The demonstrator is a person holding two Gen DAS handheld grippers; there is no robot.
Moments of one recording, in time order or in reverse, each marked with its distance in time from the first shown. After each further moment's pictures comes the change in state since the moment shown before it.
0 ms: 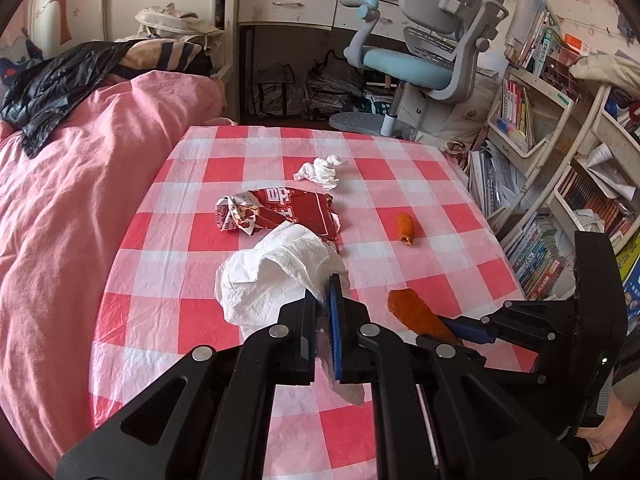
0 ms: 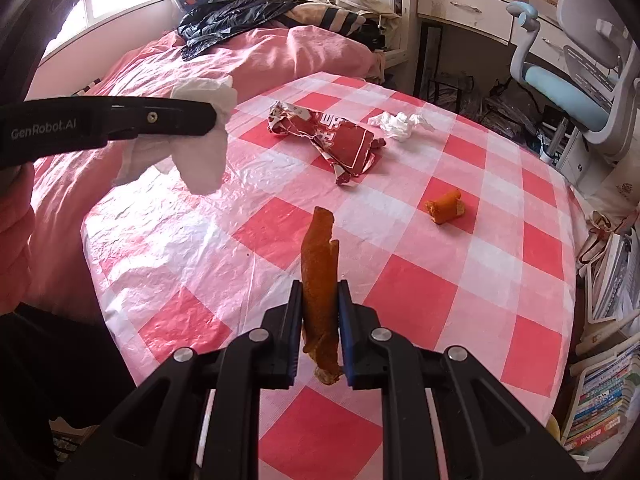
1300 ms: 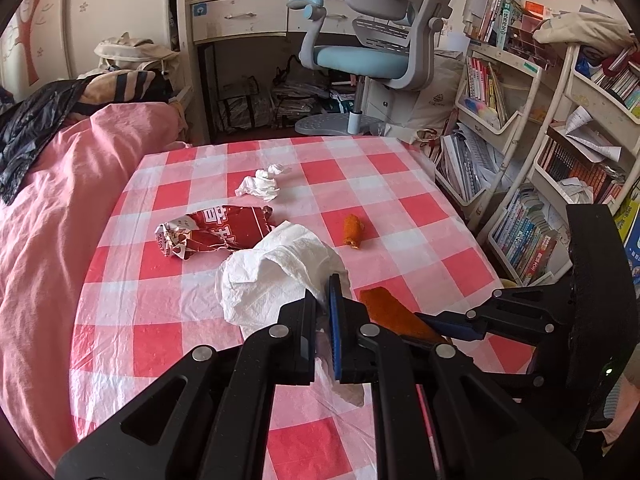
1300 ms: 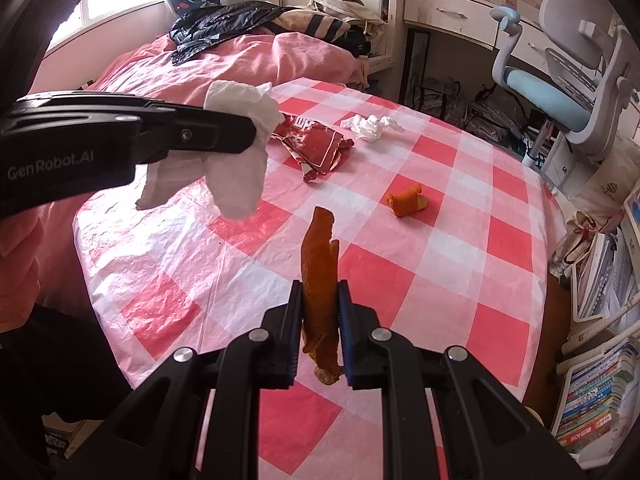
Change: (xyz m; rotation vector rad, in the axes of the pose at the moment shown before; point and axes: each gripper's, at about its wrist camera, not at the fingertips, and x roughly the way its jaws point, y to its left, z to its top) left arm 0.013 -0.069 0.000 0.146 -0.016 -0.039; right arm -0.015 -0.020 -0.010 -0.004 -0.019 -0.042
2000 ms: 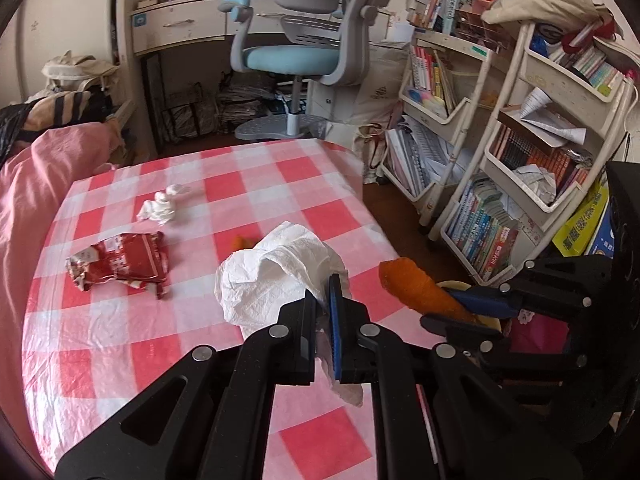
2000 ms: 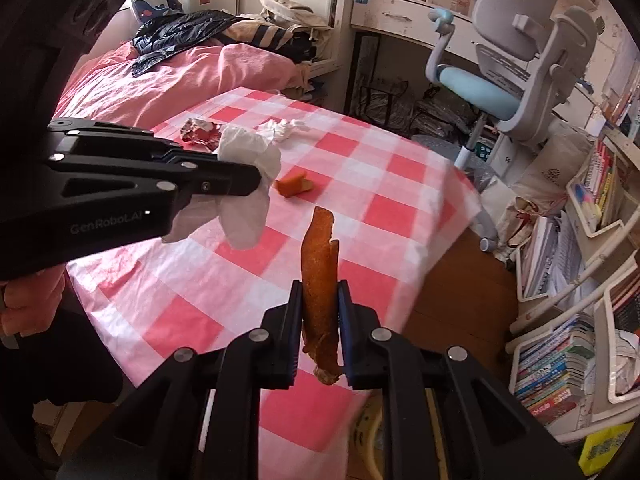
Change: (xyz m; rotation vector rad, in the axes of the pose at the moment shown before) left arm 0.025 -0.103 0.020 0.089 0.005 -0.151; right arm -0.075 -0.069 -0.033 0.034 -0.001 -0.168
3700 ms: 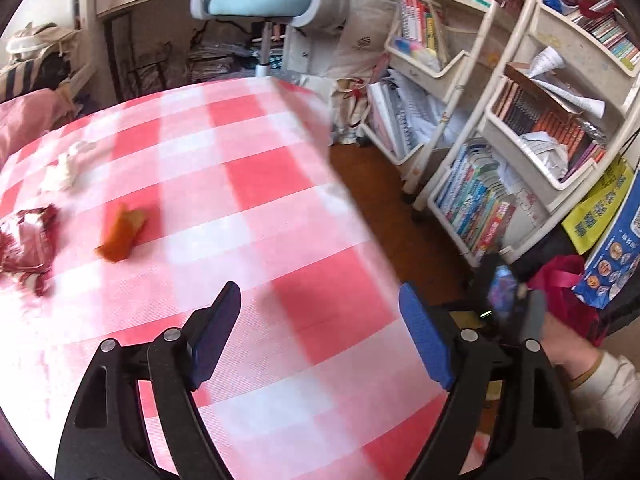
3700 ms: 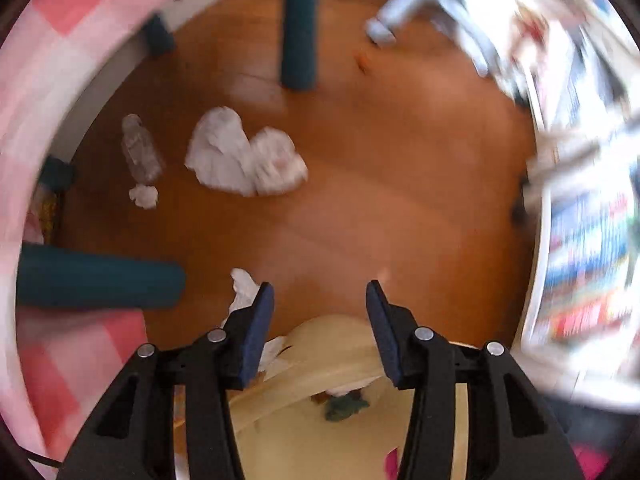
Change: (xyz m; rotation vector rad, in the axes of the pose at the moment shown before) left arm 0.109 -0.031 -0.011 -0.028 0.146 -0.042; right arm 0.183 -0.171 -0.204 0.137 0.516 0.027
